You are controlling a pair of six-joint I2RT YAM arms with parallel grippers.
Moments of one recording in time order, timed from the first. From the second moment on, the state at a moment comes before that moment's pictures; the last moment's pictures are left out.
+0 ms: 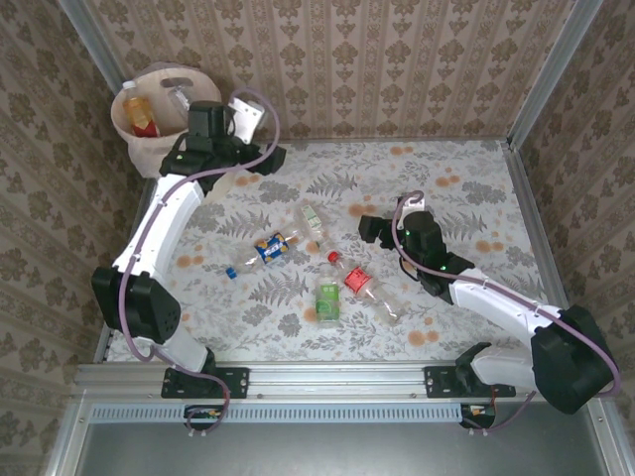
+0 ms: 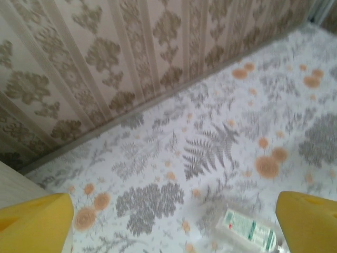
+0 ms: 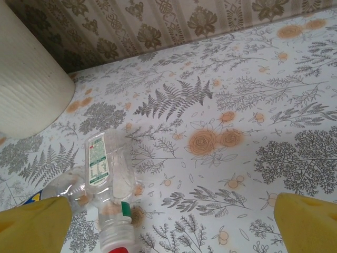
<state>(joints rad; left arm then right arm) -0.30 1.61 1.63 -0.58 0.29 0.24 0.50 1.21 0.63 0.18 0.18 0.47</state>
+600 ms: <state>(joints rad) -0.43 1.77 1.54 -0.90 0.18 0.54 0.50 1.23 0.63 0.18 0.18 0.47</state>
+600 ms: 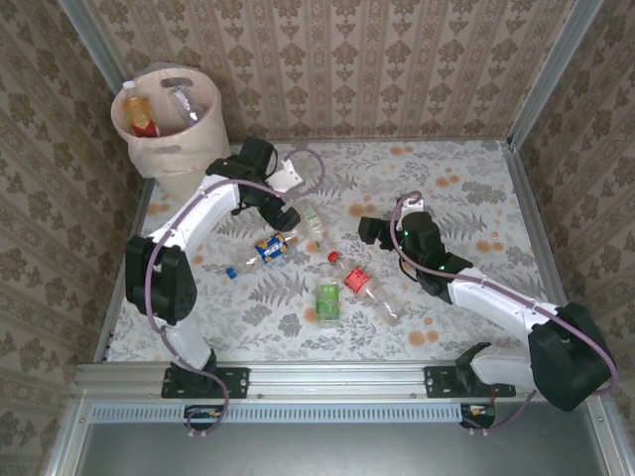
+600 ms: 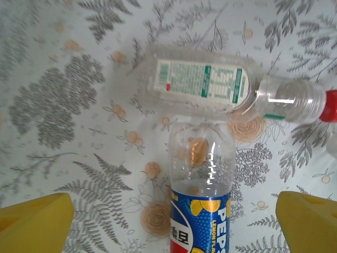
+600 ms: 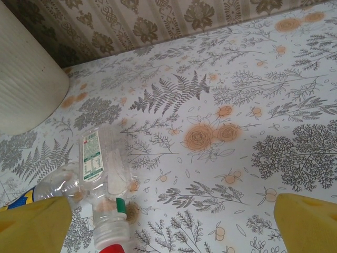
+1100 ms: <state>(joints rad) -0.52 1.88 1.38 -0.82 0.07 0.53 0.50 1.23 0.63 0.18 0.18 0.47</state>
